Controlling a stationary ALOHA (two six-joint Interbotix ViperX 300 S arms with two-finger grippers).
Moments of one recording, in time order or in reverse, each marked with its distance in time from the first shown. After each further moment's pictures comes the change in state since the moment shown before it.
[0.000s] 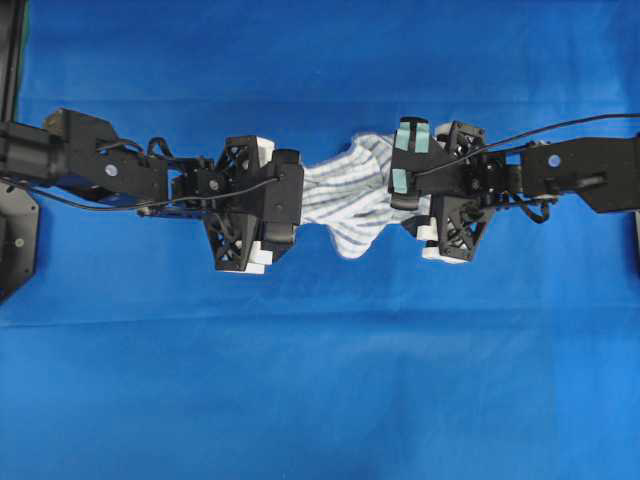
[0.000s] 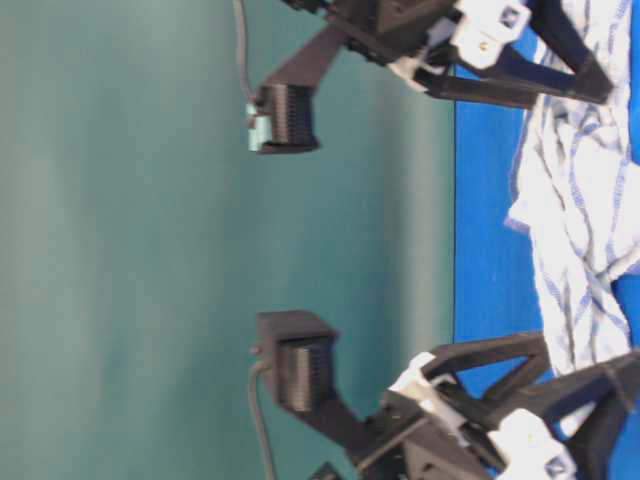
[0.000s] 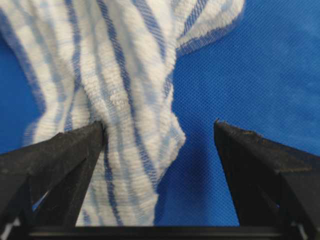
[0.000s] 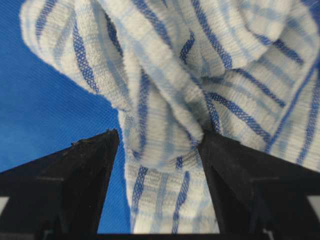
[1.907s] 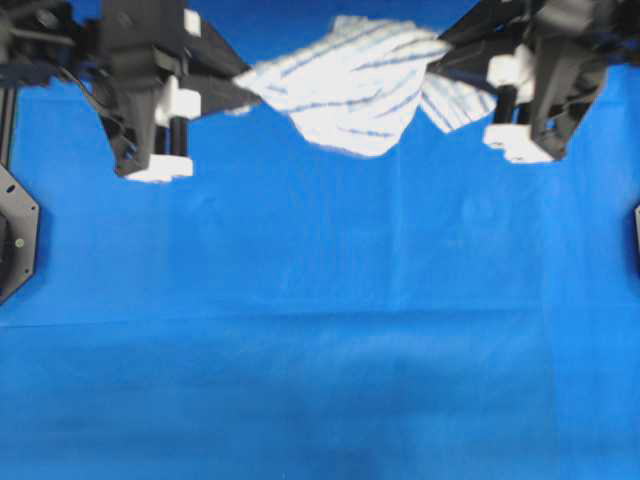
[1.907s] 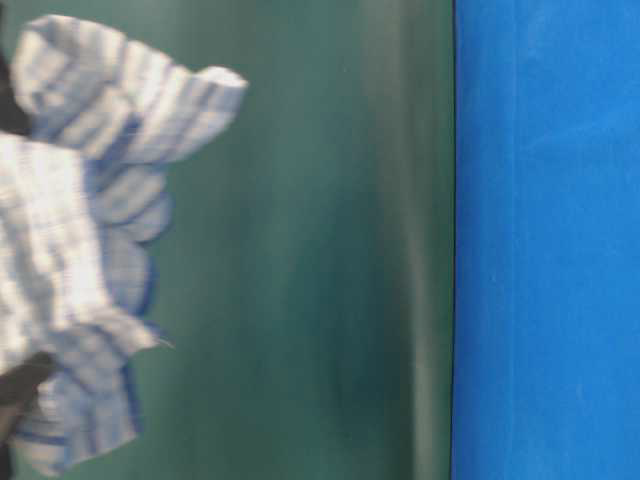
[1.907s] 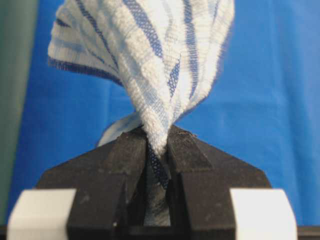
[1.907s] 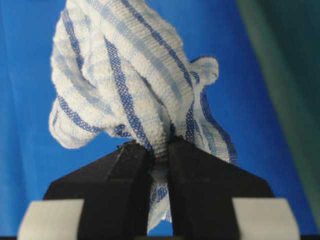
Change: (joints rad) left arm 0.083 -0.563 -0.426 -0.002 0.706 -0.006; right arm -0.006 -0.468 -0.538 0.003 0.637 -0.072
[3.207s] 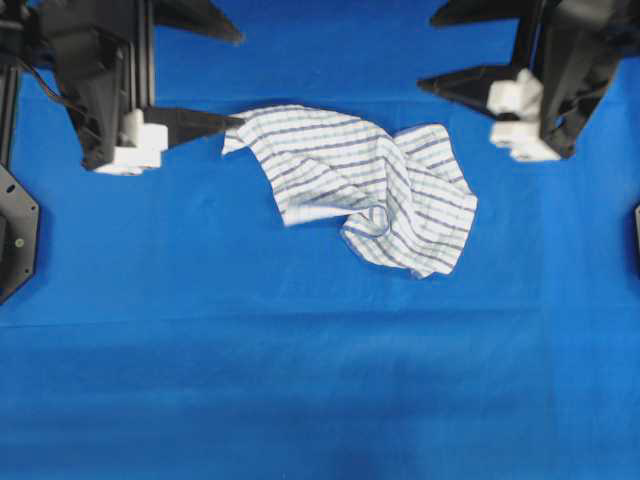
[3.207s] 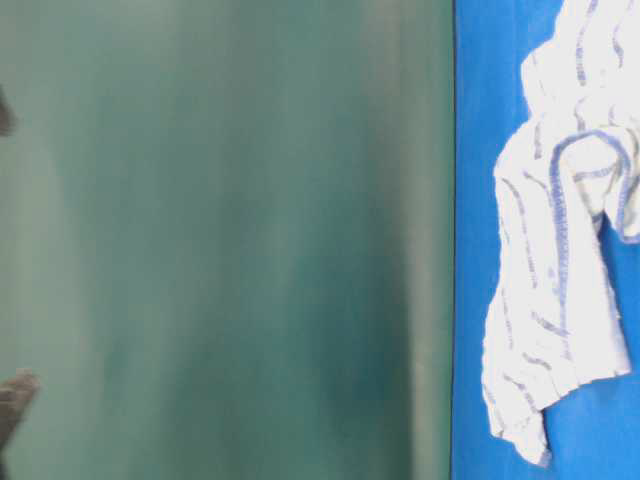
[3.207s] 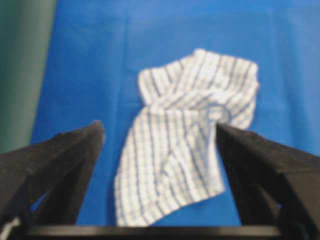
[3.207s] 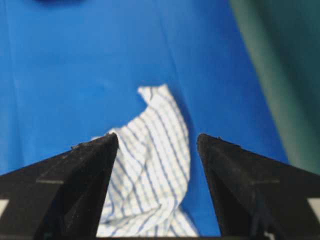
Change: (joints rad) left arm 0.002 -0.061 0.083 0.005 -0.063 0.008; right arm 0.015 0.009 0.017 -0.009 -0.031 -0.002
